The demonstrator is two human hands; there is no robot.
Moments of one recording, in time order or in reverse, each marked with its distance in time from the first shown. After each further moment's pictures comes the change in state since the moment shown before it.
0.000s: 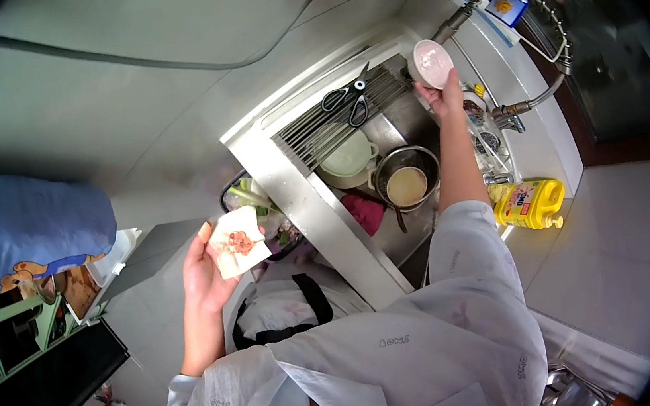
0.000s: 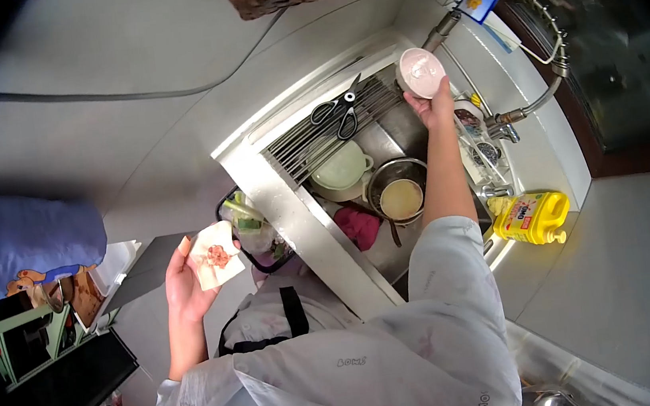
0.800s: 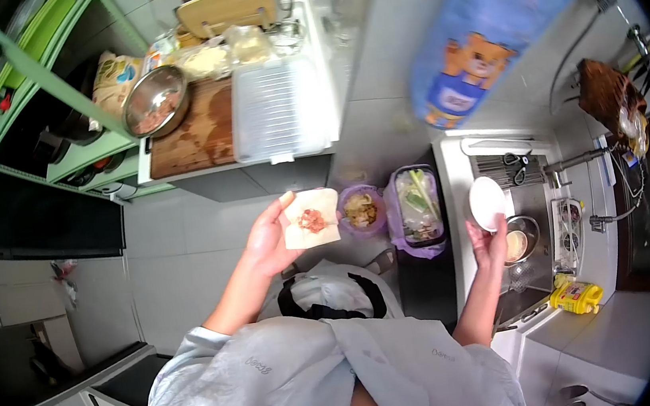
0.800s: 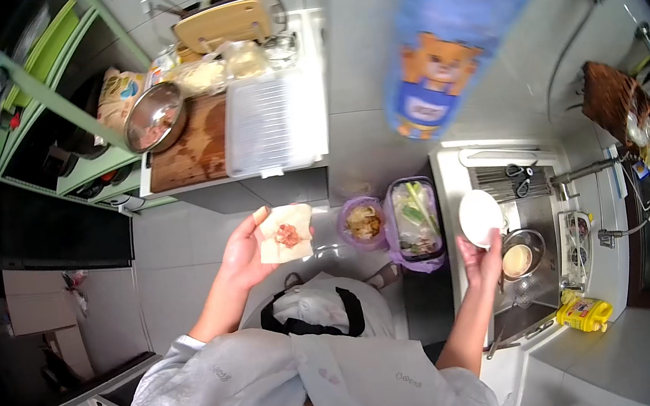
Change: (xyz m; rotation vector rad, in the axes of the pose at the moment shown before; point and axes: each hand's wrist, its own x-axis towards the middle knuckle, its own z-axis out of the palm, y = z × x) left_hand -0.242 0.135 -0.174 -0.083 -0.123 0.235; right_hand -0.376 0.198 0.130 -0.027 -0.054 0.214
